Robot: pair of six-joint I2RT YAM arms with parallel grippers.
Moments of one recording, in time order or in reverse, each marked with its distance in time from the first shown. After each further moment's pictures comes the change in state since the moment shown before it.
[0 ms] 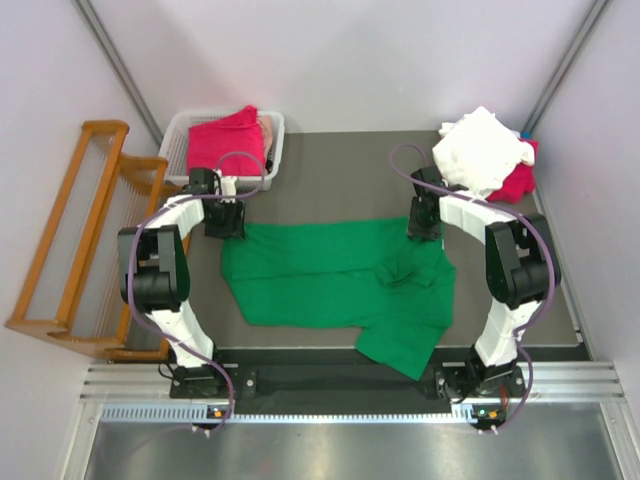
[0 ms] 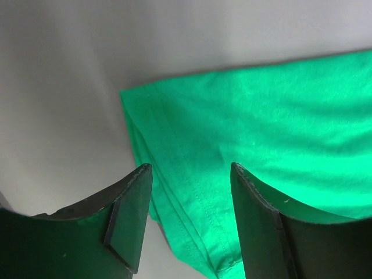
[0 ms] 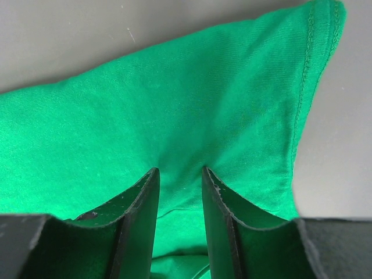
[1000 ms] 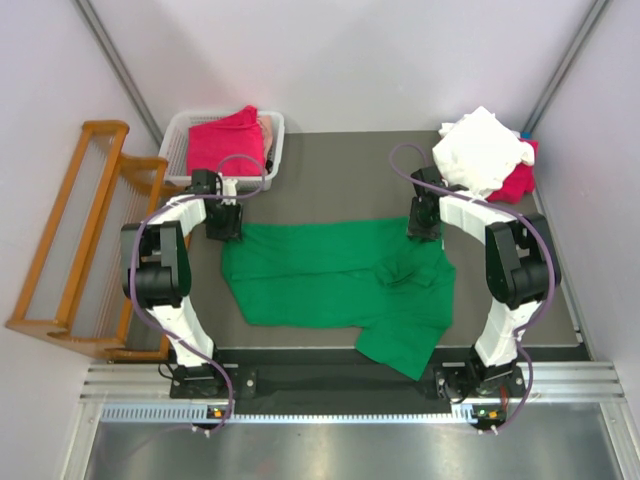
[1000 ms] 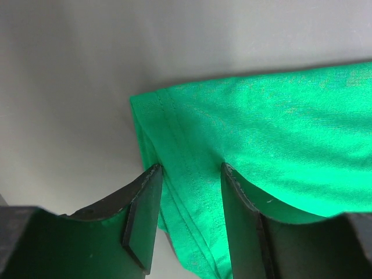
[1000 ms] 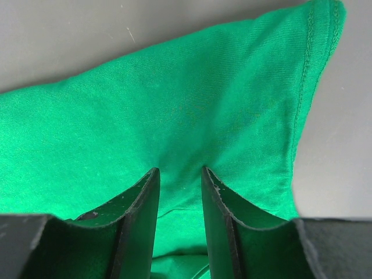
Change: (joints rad) left arm -0.001 0.041 0.010 0.012 -0.043 -0.005; right arm 0.000 0.000 0.000 -0.001 0.000 0.000
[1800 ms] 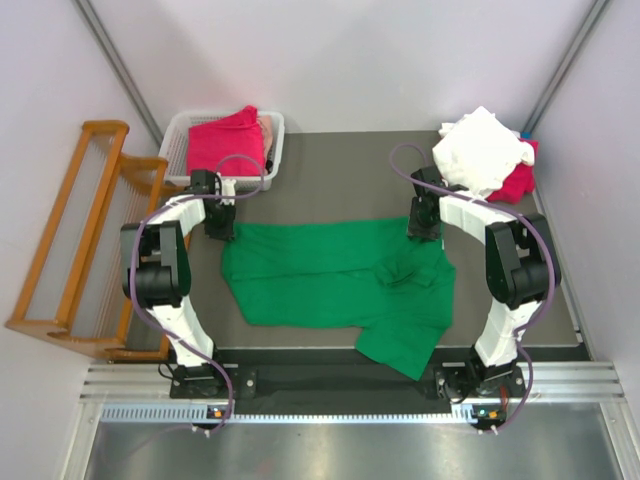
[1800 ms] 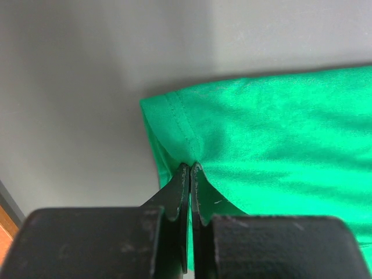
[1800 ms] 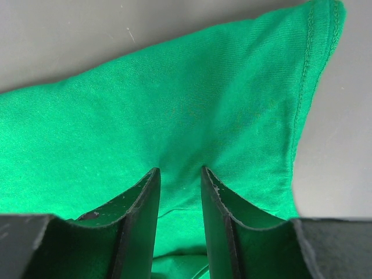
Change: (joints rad) left arm 0.001 0.002 0.000 0.005 -0.010 -0.001; right arm 0.000 0.000 0.000 0.001 0.000 0.000
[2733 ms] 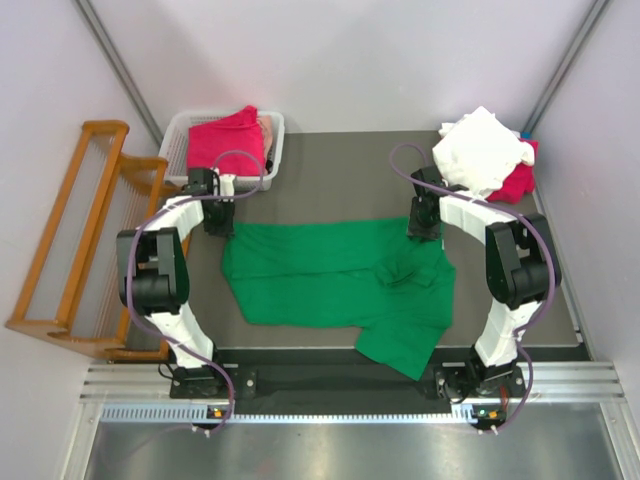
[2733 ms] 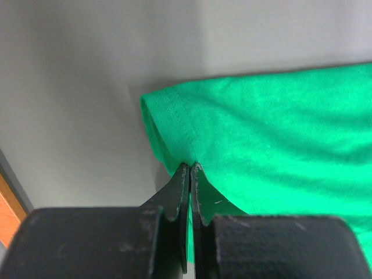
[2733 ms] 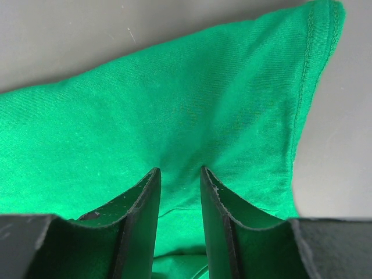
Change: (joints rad) left arm -0.002 -0.063 -0.018 0.008 0.011 -0.009; right arm 0.000 -0.002 0.000 0.000 -0.001 0.000
